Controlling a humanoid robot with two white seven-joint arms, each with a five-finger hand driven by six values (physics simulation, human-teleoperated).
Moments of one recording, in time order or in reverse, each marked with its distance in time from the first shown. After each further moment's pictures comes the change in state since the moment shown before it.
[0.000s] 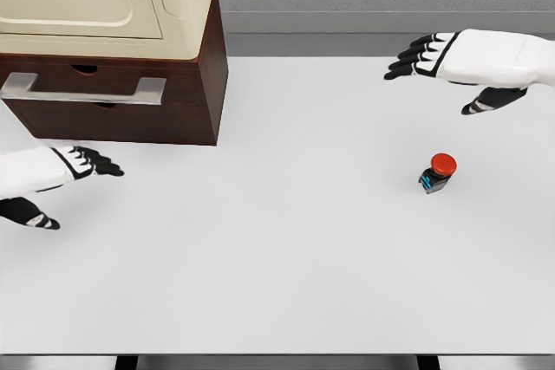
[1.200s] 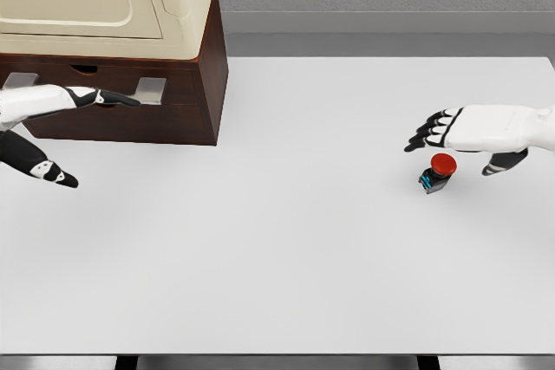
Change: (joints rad) left arm -0.353 0.052 -0.161 -0.125 0.564 0.267 -0.214; right arm 0.078 -0.059 0.150 0.036 0.128 0.000 0.000
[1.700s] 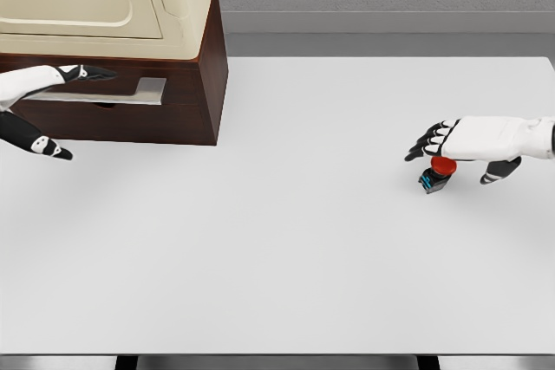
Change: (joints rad) left arm -0.003 -0.014 -0.009 0.010 -0.113 0.234 0.152; right arm 0.025 0.041 0.006 0.065 0.053 0.000 0.000
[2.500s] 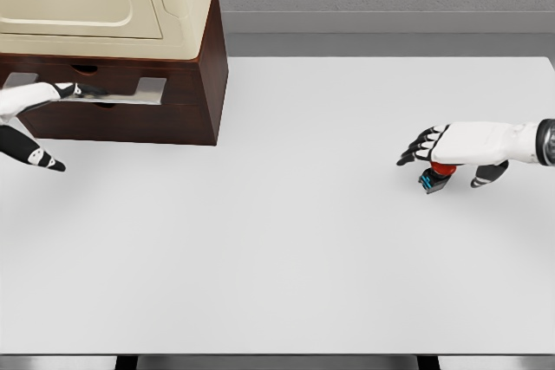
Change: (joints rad) left arm 0.003 0.000 -0.063 0.048 -0.019 0.021 0.008; right arm 0.014 0.041 -0.001 0.016 0.033 0.000 0.000
